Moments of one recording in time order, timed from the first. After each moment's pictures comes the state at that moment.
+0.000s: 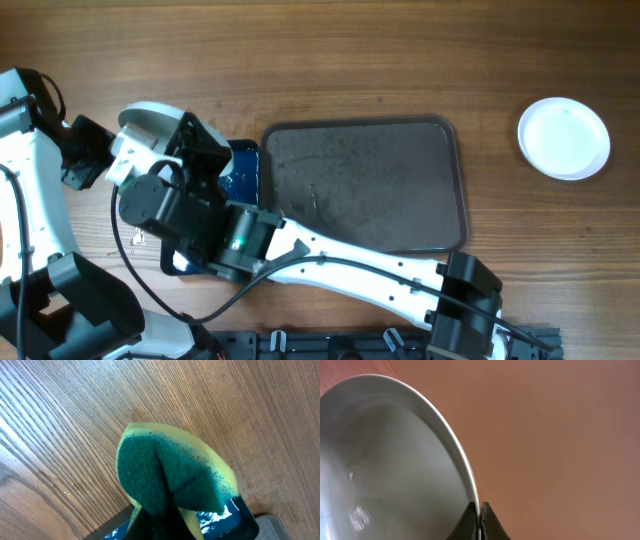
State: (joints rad) left arm 0.47 1.65 1.45 -1.12 0.08 -0.54; right arm 1.25 2.00 1.83 -0.20 1.01 -0.64
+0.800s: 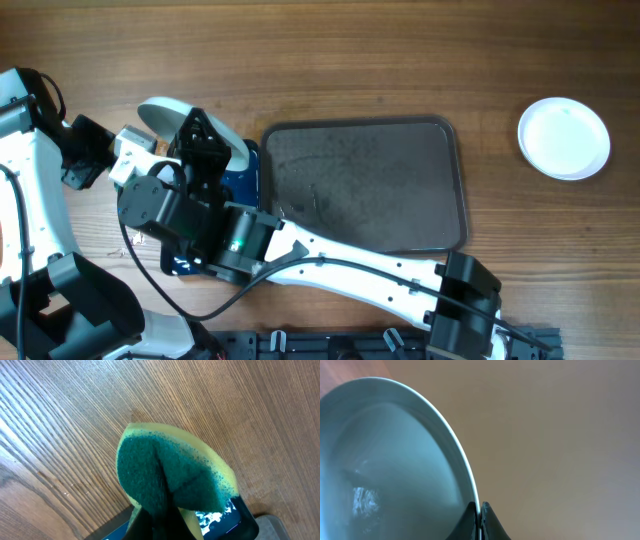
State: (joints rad) left arm 0.47 1.65 1.45 -1.12 0.08 -0.54; right arm 1.26 2.00 1.83 -0.16 1.12 -0.79
